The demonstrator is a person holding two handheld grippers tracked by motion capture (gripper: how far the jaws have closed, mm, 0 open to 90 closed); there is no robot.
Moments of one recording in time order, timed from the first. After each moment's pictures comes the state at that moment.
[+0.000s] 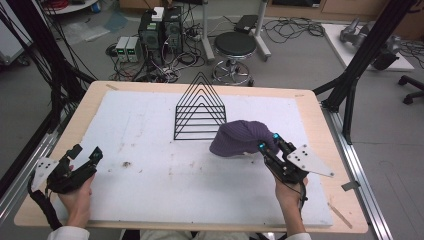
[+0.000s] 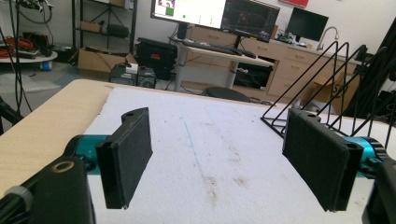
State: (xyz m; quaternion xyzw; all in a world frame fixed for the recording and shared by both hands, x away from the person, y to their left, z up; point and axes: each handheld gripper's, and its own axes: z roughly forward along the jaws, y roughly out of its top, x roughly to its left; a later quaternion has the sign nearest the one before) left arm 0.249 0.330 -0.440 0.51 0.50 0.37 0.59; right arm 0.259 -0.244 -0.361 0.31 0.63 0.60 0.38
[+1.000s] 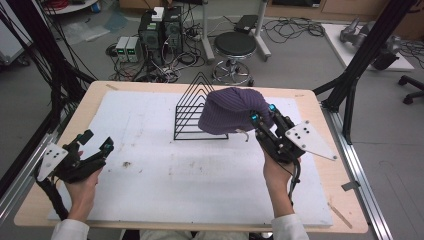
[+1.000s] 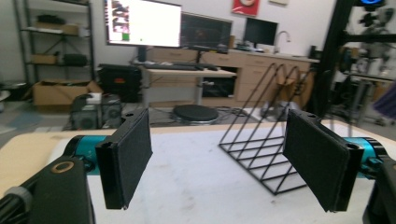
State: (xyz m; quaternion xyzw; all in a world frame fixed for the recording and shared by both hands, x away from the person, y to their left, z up) left arm 0.266 0.294 -0.394 0.55 0.40 0.37 0.63; right arm 0.266 -0.202 -0.285 0.29 0.57 0.66 0.40
